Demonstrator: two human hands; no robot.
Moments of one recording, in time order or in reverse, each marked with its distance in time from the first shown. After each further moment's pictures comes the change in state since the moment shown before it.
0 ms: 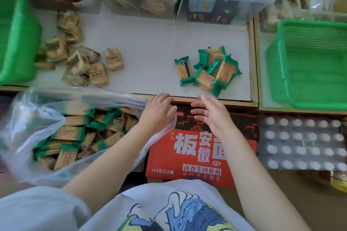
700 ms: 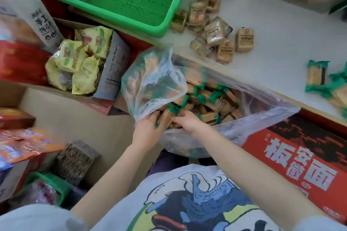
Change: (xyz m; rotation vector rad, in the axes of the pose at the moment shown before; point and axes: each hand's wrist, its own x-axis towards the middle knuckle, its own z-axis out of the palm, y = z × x) left_hand -0.278 -0.264 -0.034 -0.263 0.140 -0.720; right_hand -0.008 0.206 0.352 -0.794 -0.507 0.276
